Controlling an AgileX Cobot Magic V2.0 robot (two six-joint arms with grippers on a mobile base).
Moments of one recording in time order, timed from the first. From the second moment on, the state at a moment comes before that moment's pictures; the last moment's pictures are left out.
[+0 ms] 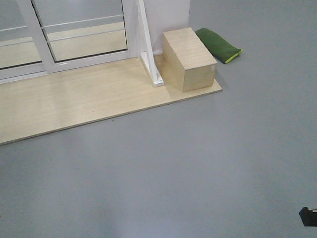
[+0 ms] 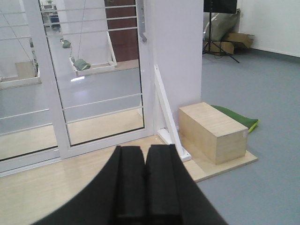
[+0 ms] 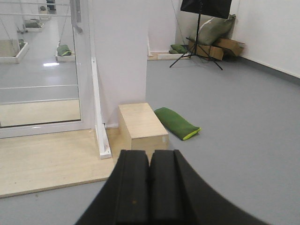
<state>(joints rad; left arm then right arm) -0.07 -0.01 0.03 0.04 0.13 -0.03 0.01 -0.01 0.03 -0.02 0.15 -0.04</state>
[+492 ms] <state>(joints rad) -0.07 -0.01 0.03 0.04 0.13 -0.03 0.01 -0.01 0.03 -0.02 0.15 -0.04</state>
